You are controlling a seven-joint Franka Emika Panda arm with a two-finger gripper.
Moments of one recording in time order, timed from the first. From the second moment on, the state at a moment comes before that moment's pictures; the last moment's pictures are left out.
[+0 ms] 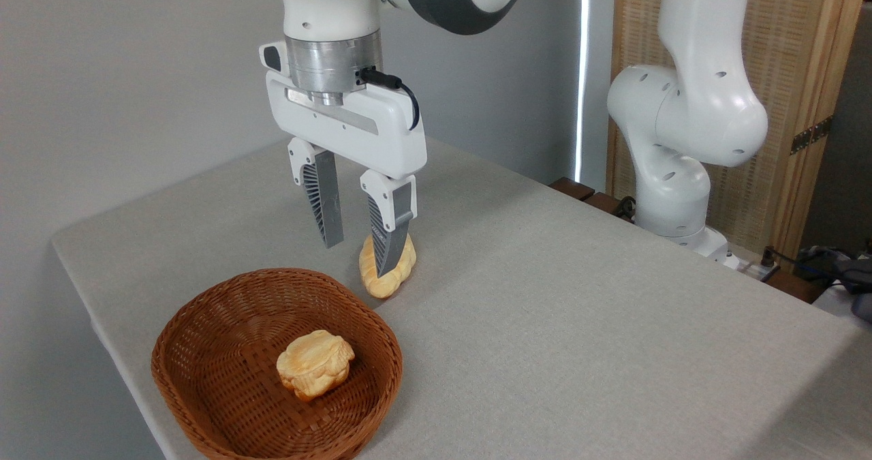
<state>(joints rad) -0.12 -0.12 0.05 -1.92 -0.03 1.91 0.57</state>
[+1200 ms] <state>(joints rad) -0.18 -0.23 0.04 -2.19 -0.12 2.04 0.24</state>
